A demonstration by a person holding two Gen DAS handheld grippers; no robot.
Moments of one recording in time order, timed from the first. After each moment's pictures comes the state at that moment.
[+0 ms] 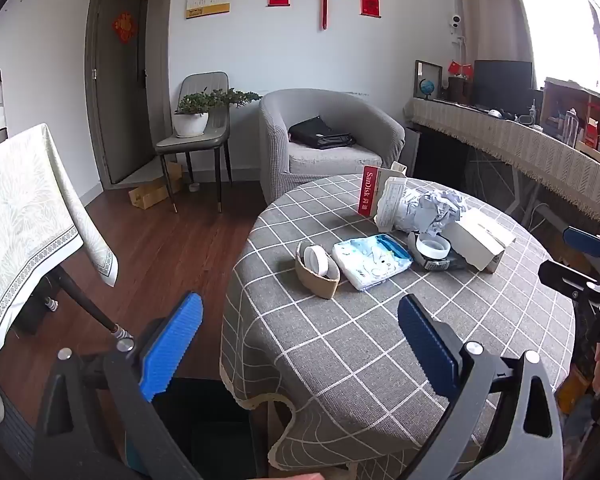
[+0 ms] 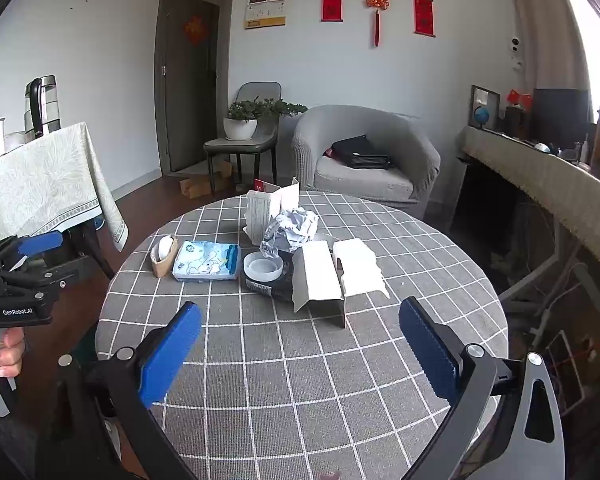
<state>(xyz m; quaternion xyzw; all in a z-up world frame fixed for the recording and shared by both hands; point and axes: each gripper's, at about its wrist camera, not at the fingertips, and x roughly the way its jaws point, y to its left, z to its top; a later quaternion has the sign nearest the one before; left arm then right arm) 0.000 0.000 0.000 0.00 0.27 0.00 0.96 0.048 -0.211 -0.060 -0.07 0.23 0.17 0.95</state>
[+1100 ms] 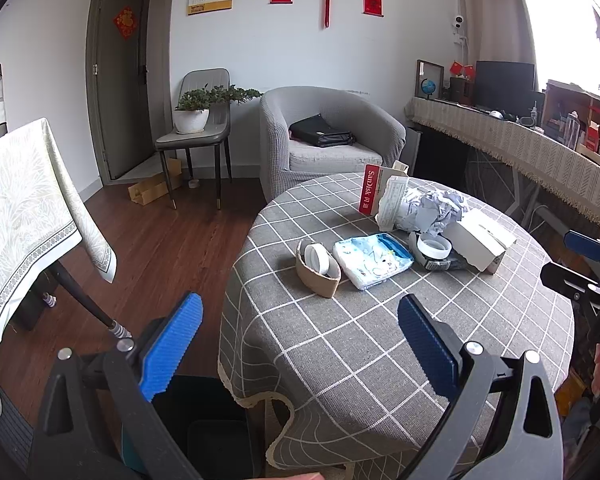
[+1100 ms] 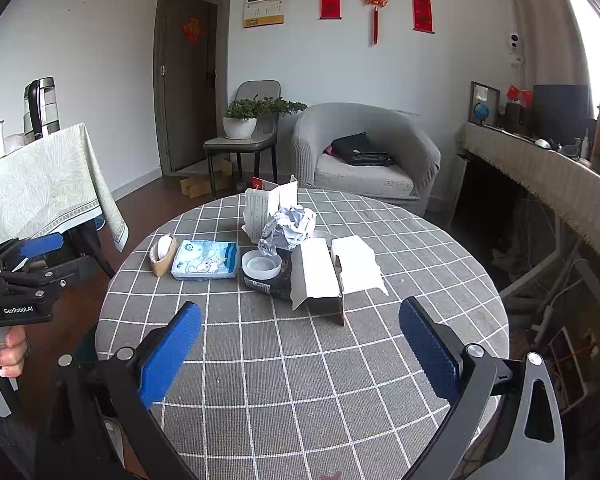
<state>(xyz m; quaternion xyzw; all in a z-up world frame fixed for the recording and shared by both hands) -0.001 0.002 0.001 -0.01 0.28 0.00 0.96 0.049 -0.216 -0.061 -0.06 0.23 0.18 0.95</state>
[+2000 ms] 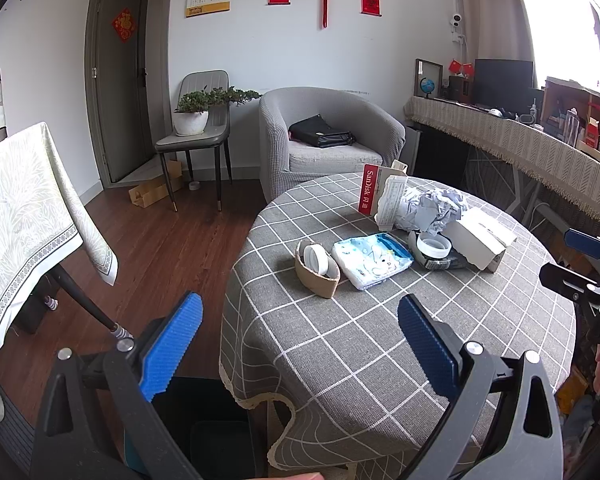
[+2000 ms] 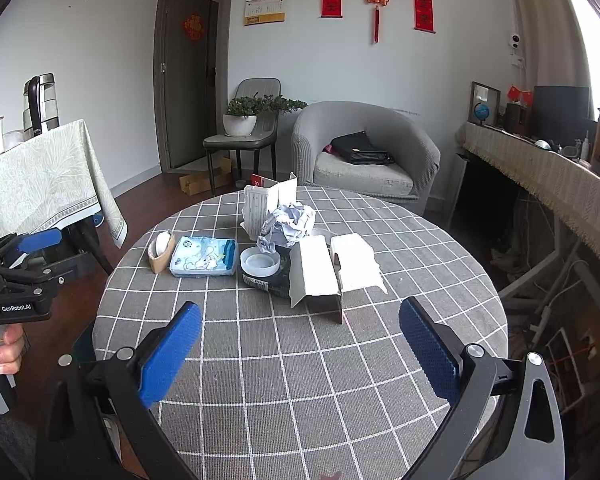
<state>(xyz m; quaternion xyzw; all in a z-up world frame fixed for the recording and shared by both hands) 0.000 0.003 0.000 -0.01 0.28 0.00 0.96 0.047 -0.217 -0.063 -0.07 0.24 0.18 0.95</state>
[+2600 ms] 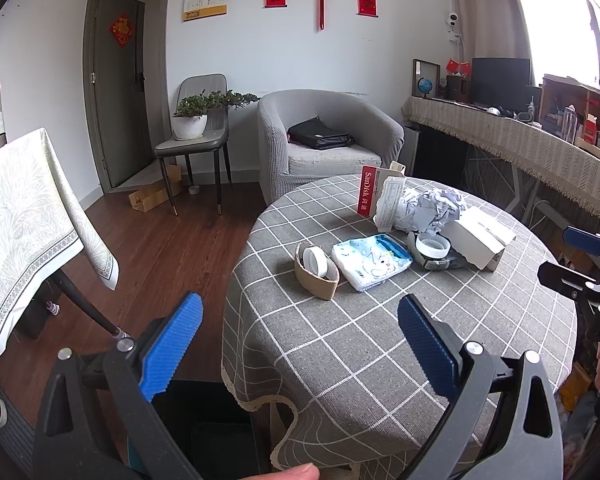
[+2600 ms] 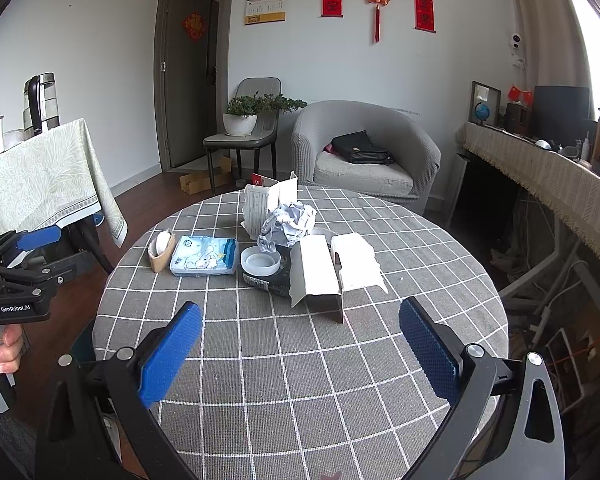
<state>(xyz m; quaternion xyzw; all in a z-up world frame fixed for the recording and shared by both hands) 0.000 0.002 0.000 0.00 0.27 0.00 0.96 0.048 -0.217 -0.064 -0.06 0.24 0.18 0.95</state>
